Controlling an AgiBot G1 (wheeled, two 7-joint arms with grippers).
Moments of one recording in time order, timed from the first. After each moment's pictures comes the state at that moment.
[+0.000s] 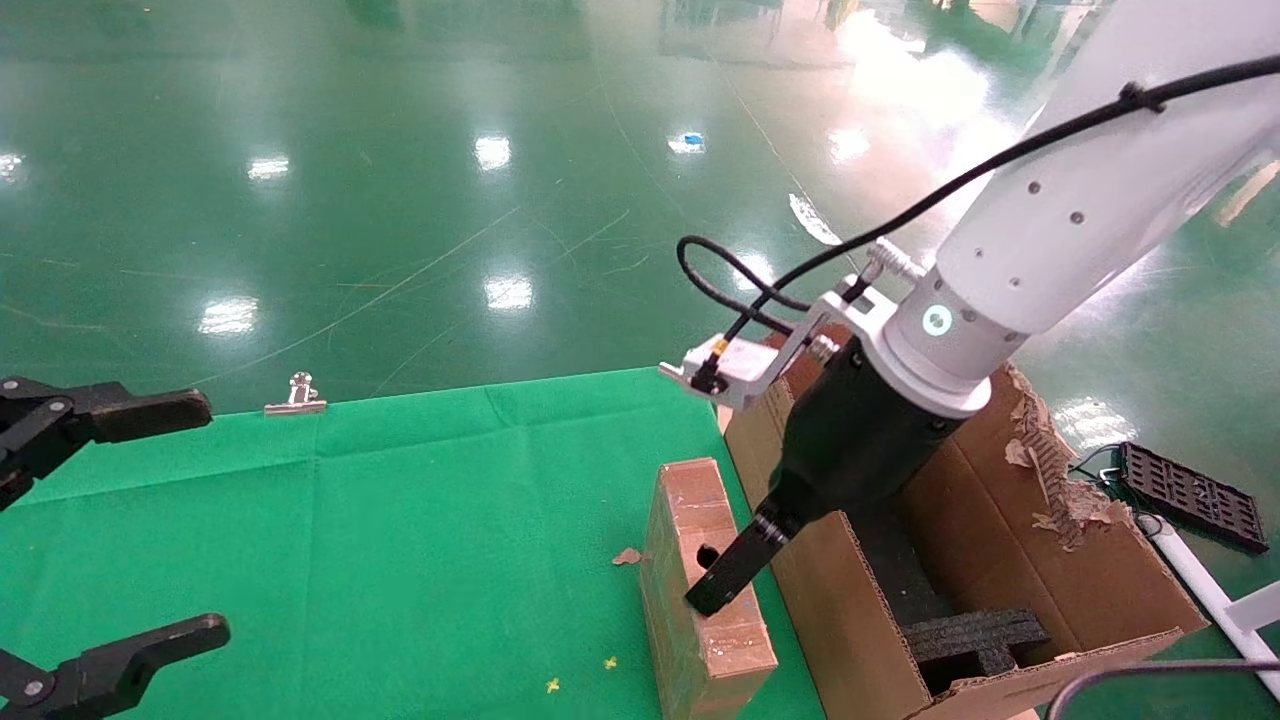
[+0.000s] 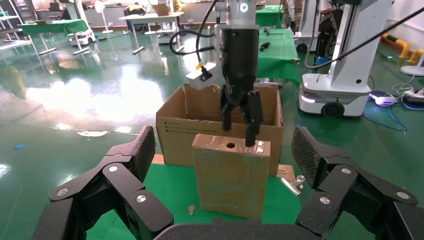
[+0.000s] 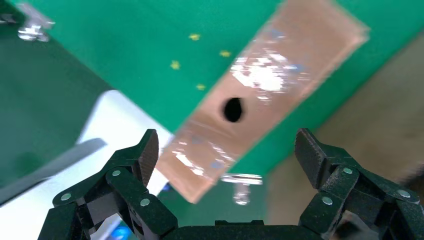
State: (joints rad) left arm -1.08 0.61 0.29 -1.28 0.73 1.49 -0.18; right arm 2.18 -0.84 -1.68 1.19 -1.21 -1.53 1.33
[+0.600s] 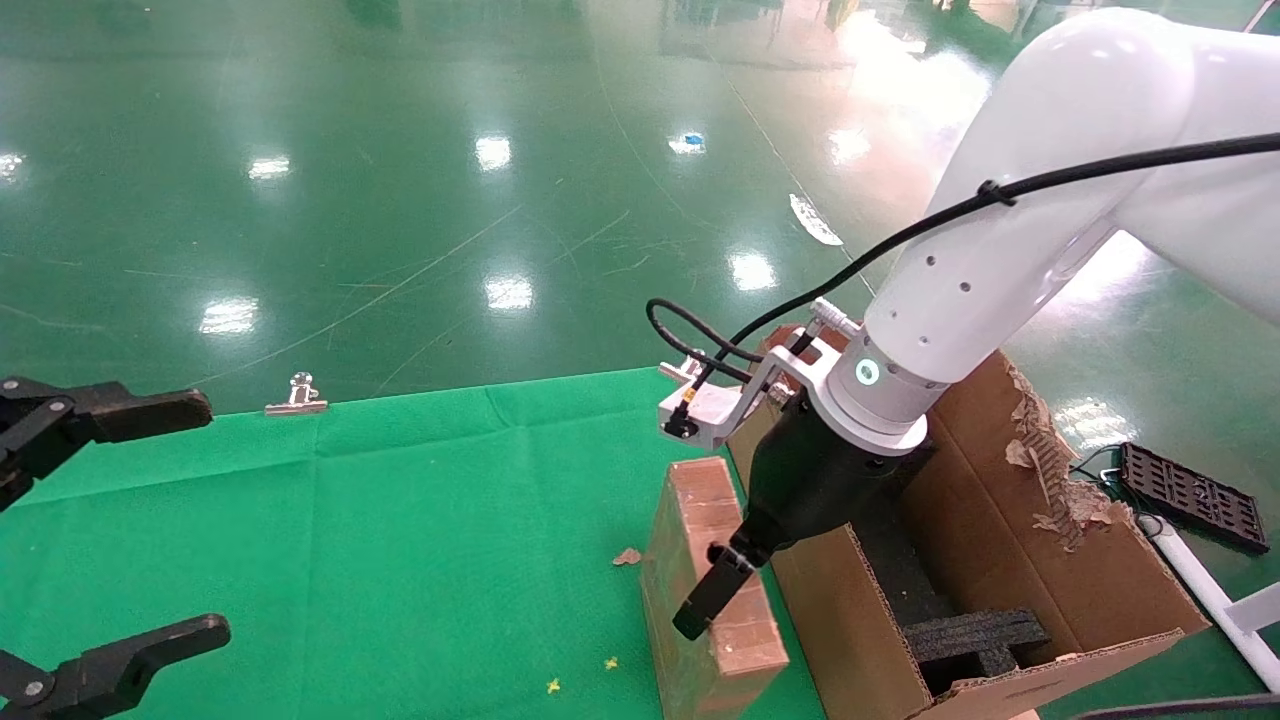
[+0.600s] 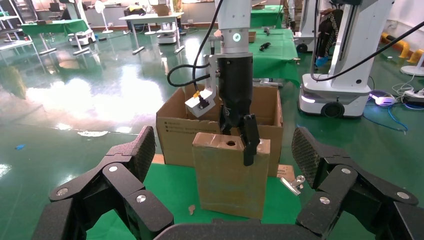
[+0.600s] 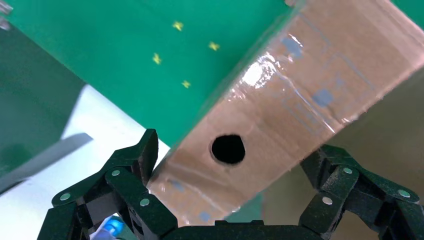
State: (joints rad) left arm -1.08 0.61 0.29 -1.28 0.73 1.49 -0.18; right arm 2.10 -0.89 -1.72 1.14 -1.26 -1.46 1.36
